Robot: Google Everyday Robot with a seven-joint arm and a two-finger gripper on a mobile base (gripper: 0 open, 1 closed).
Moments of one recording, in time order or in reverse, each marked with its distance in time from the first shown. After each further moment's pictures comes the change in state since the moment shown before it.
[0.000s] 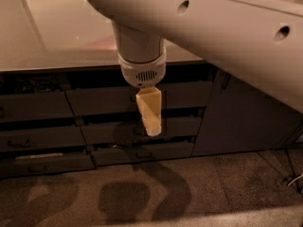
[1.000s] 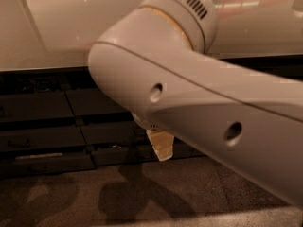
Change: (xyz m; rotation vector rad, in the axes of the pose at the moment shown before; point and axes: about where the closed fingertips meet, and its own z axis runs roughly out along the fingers) arm 0.001 0.045 0.005 0.277 0.026 -0.128
